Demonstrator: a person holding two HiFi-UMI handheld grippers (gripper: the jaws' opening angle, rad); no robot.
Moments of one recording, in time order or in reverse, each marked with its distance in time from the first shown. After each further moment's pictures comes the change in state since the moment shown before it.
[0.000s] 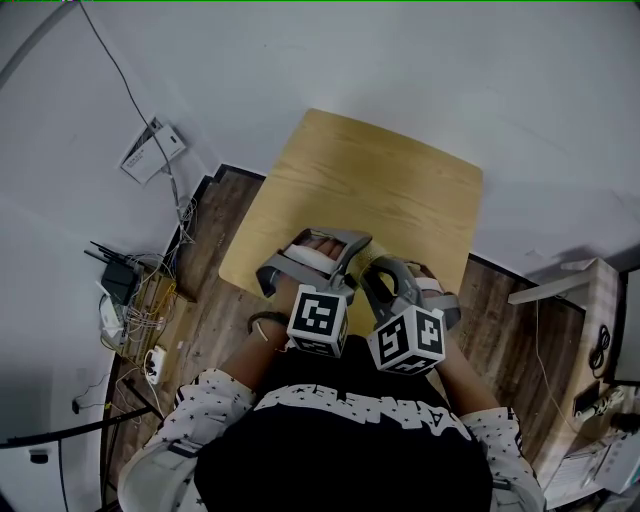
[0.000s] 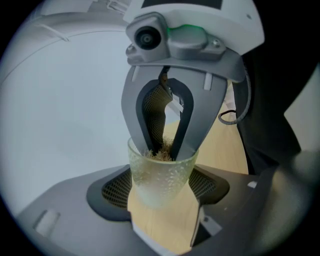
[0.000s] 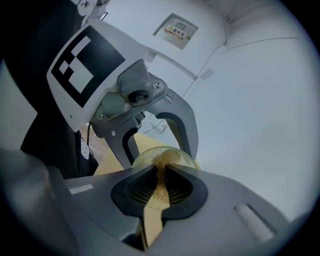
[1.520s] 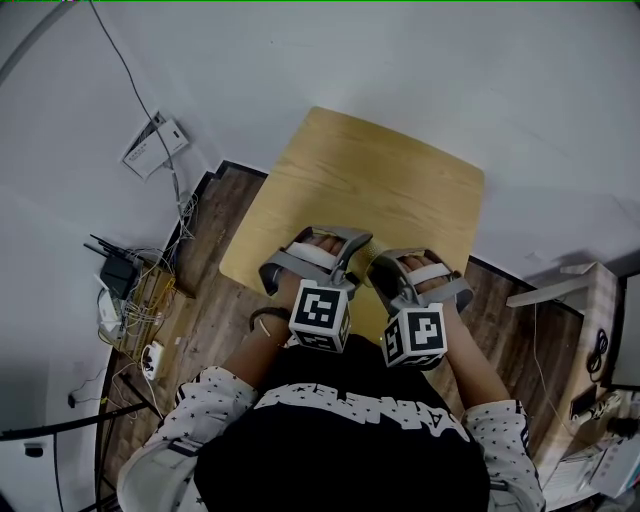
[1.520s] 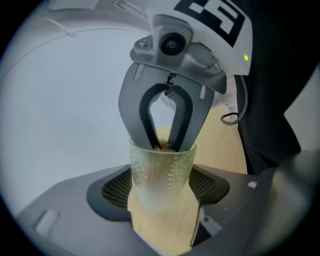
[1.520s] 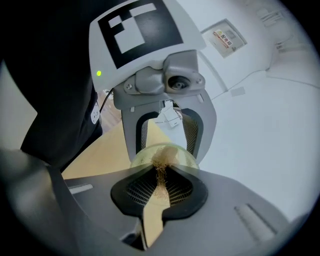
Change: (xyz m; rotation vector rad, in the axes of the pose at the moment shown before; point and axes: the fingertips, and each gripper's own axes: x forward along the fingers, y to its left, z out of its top) left arm 0.002 -0.003 -0.004 -0.056 -0.003 -0.003; right arm 0.006 0.006 -0.013 -0.424 0.054 0.029
